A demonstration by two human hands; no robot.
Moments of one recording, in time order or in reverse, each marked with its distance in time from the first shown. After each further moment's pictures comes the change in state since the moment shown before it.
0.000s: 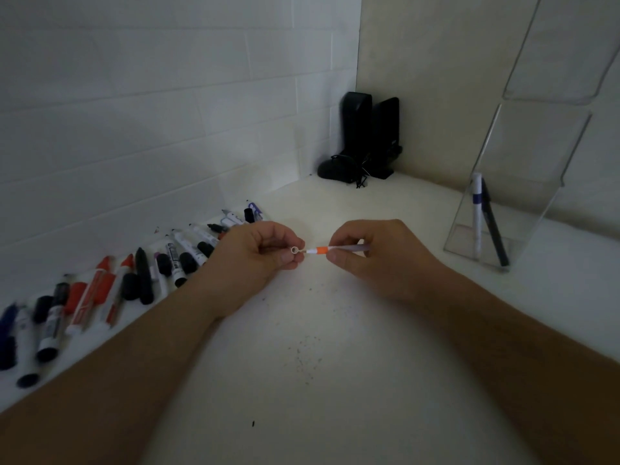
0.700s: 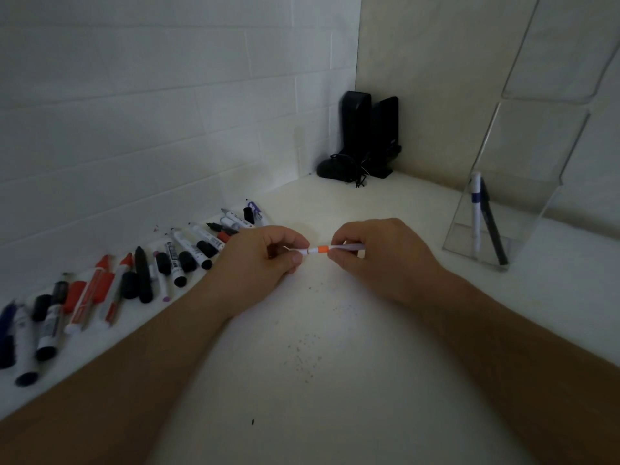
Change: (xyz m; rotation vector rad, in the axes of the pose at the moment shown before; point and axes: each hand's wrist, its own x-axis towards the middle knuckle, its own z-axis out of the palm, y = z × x) left_hand -0.003 0.005 0.008 0.485 0.051 0.054; right_hand 0.006 0.006 0.006 -0.280 0.024 -0.016
